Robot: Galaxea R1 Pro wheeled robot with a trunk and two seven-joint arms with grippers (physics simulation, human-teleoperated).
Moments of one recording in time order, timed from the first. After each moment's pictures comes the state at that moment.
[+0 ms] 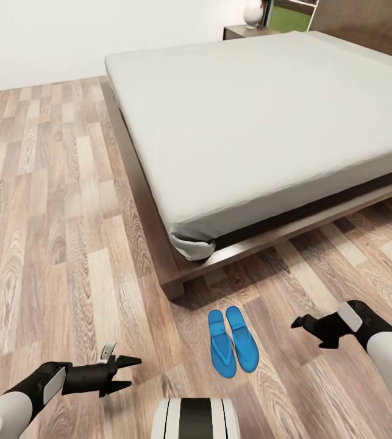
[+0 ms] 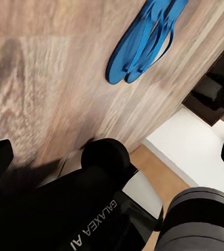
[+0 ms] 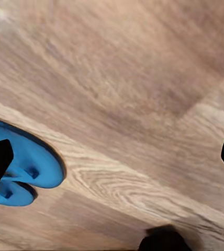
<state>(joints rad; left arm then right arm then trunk) -0.69 0.25 0.01 -0.18 0.27 0.82 -1.14 -0.94 -0.34 -0.09 -0.27 -0.47 0.92 0.08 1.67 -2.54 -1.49</state>
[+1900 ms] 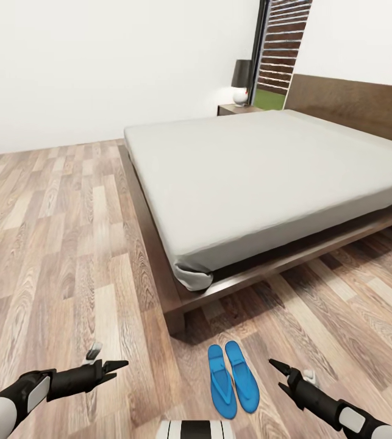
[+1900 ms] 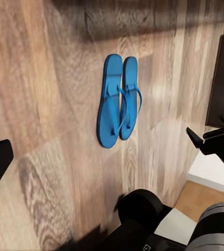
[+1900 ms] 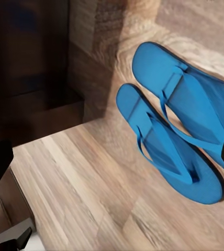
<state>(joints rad) -0.69 0.31 0.01 -0.11 0.27 0.45 -1.14 -0.63 -0.26 -0.25 0.05 -0.56 0.34 0.91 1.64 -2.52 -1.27</state>
